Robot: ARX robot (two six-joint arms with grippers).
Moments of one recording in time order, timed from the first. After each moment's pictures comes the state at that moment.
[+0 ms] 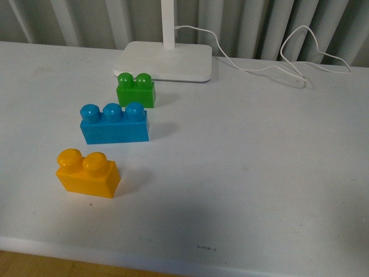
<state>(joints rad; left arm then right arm) 0.00 0.00 0.01 0.00 0.00 0.00 0.00 0.00 0.01 0.00 0.00 0.00</state>
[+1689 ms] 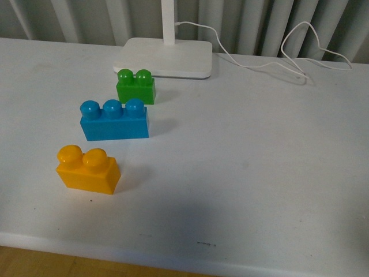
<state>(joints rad) 0.00 0.00 0.01 0.00 0.00 0.00 -0.01 0.14 0.08 -0.18 0.06 0.08</state>
